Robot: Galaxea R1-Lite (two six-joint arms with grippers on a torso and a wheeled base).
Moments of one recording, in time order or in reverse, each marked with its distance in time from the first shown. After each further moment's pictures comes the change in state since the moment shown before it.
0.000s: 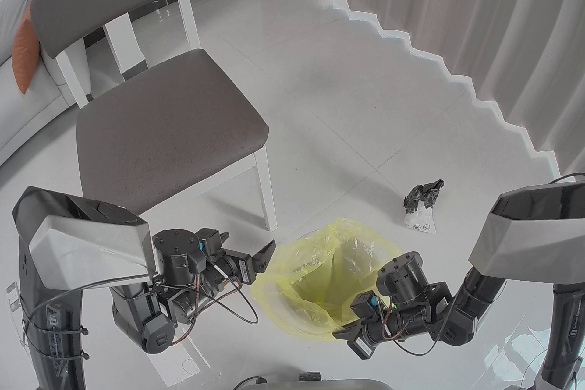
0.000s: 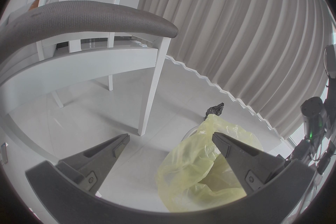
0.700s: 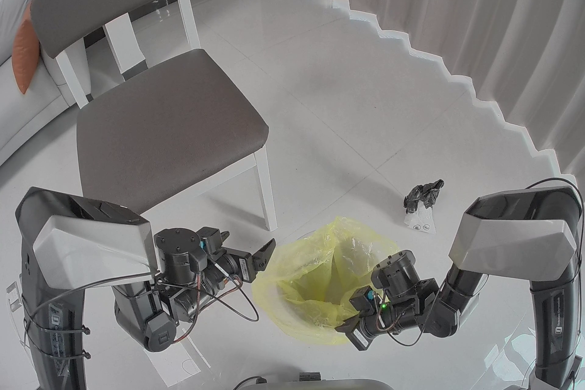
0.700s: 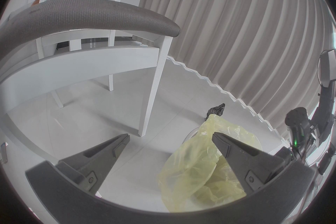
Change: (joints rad) left arm 0.006 0.013 -0.019 0.002 -0.001 0.000; right arm -0.063 0.129 -0.105 0.012 0.005 -0.006
